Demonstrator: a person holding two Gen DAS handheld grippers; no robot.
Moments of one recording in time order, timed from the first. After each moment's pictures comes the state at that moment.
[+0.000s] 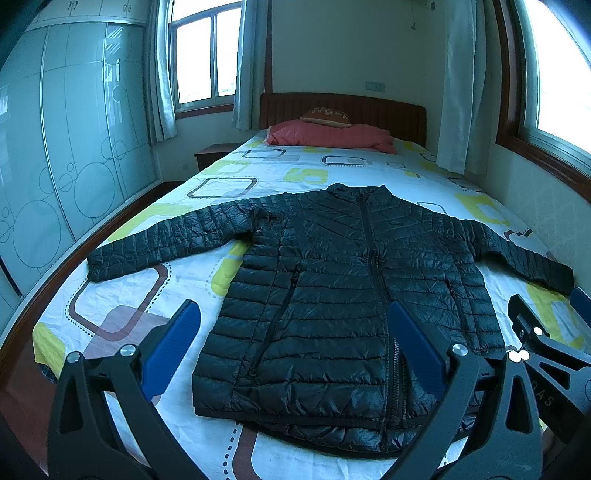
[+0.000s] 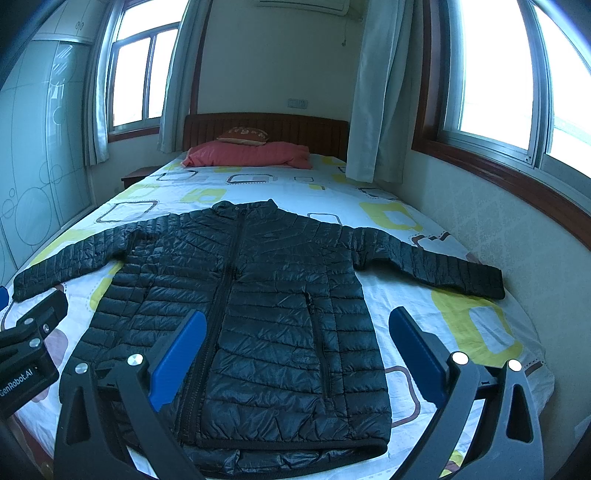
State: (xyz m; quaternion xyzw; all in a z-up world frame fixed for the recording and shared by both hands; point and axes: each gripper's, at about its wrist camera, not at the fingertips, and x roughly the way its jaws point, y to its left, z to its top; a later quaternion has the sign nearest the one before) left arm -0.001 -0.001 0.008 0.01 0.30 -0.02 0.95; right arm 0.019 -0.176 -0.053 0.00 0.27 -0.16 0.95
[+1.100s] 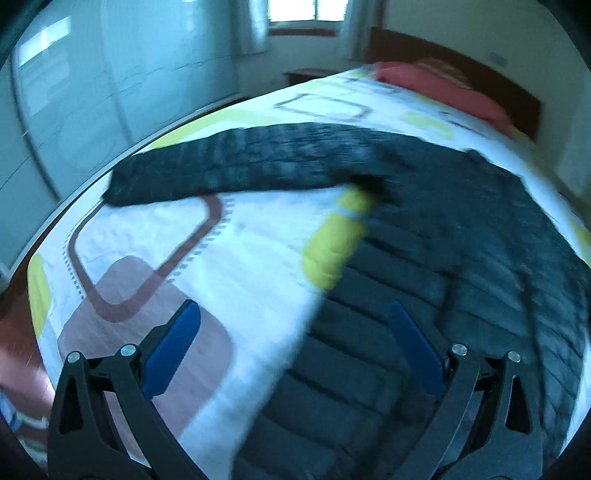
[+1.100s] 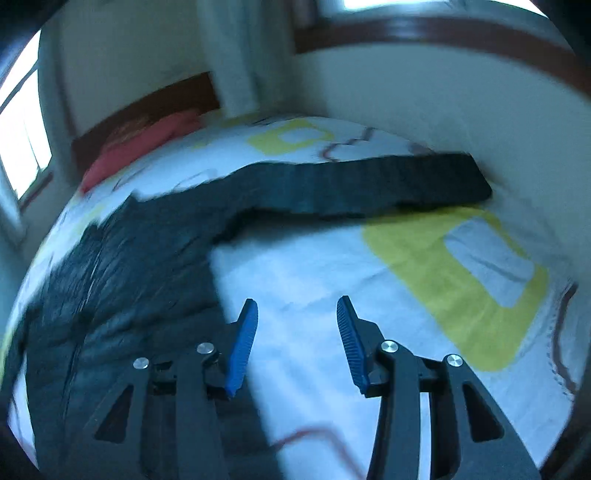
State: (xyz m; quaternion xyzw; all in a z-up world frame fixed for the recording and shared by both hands) left arm 0.160 0.126 -0.110 -0.09 0.43 0.17 0.88; right arm 0.094 -0.446 -0.159 0.23 0.31 -0.29 0.87
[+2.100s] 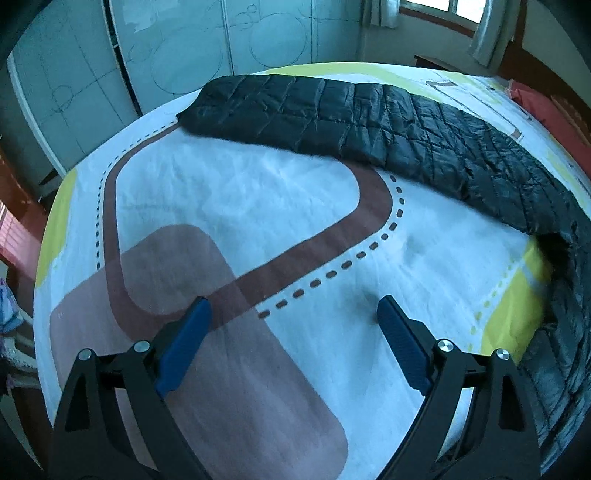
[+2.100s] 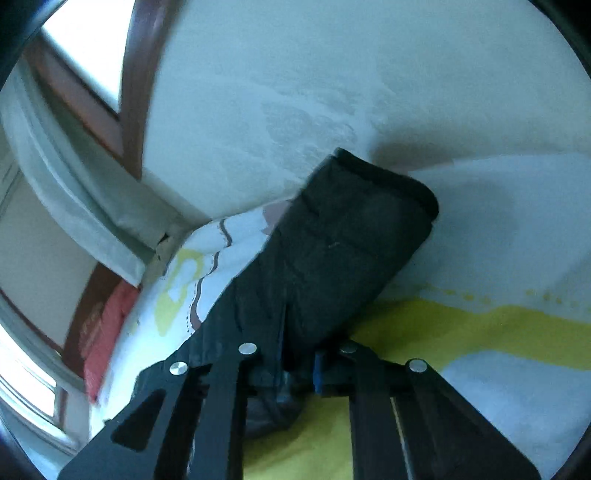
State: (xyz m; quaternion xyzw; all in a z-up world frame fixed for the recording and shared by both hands) left arm 0.206 0.237 -0.180 -0.17 0.46 0.34 0.80; right arm 0.123 -0.688 -0.196 0.41 0.12 -0.38 0.82
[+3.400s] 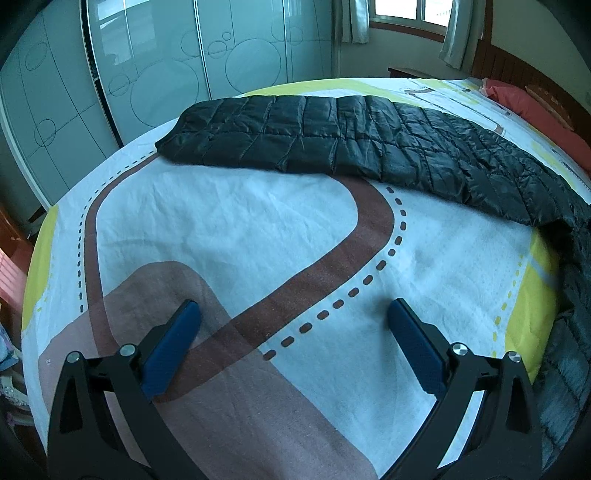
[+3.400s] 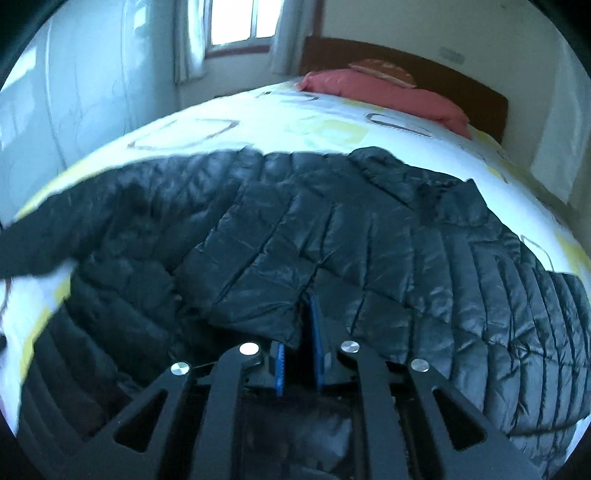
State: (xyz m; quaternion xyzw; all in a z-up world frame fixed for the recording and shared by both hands) left arm 0.205 0.246 -0.193 -0.13 0.42 0.31 0.84; right arm 0.396 -0.113 -0.185 -0.08 0.39 0.08 0.91
